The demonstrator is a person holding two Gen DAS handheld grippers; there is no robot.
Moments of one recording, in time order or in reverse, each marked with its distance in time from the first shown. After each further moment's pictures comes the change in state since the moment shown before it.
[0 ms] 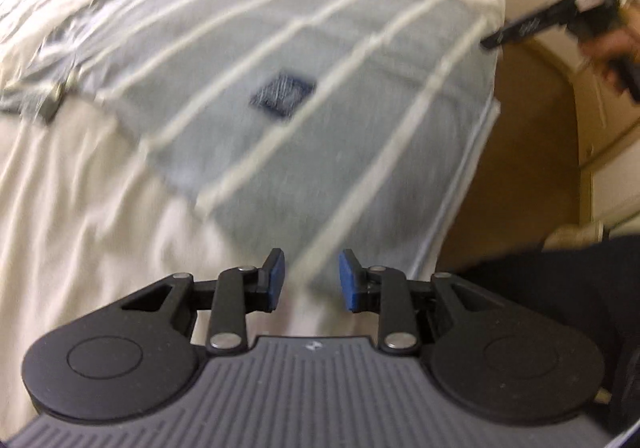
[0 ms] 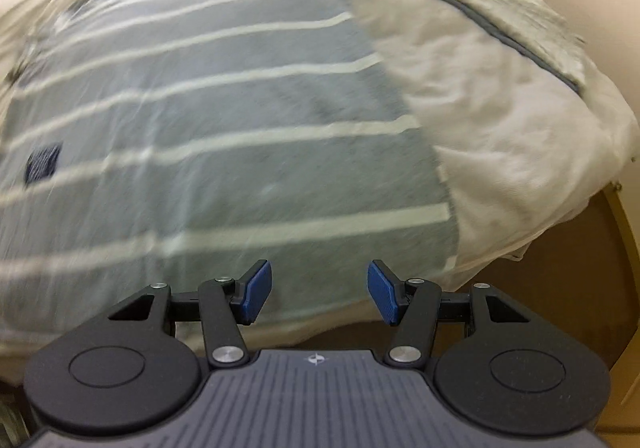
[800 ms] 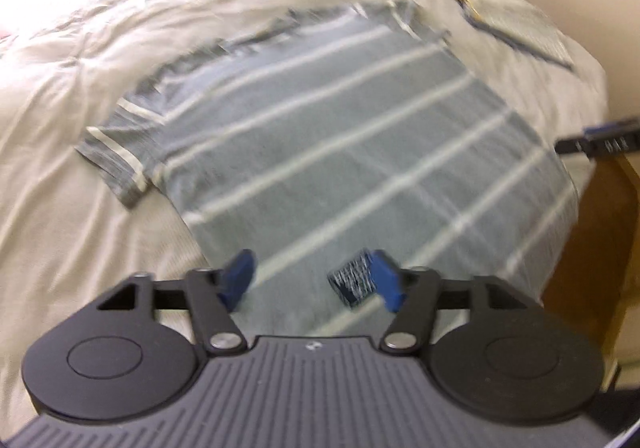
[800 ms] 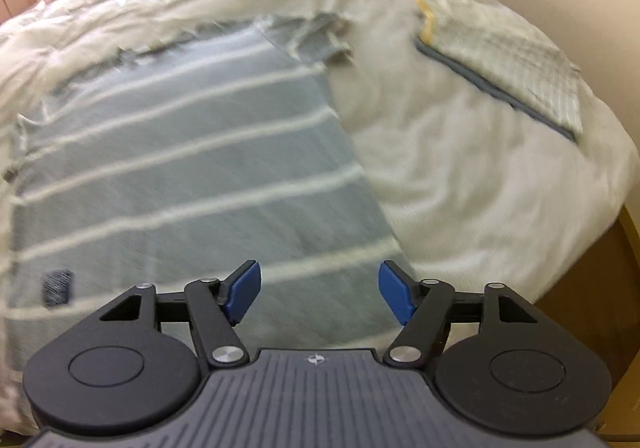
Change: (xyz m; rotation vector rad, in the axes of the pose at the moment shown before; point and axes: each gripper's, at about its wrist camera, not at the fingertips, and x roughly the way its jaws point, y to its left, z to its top) left arm -0.032 0.028 0.133 -0.294 -0.081 0.239; right arm -0.036 -0.014 0.092 0.044 -0.055 0.054
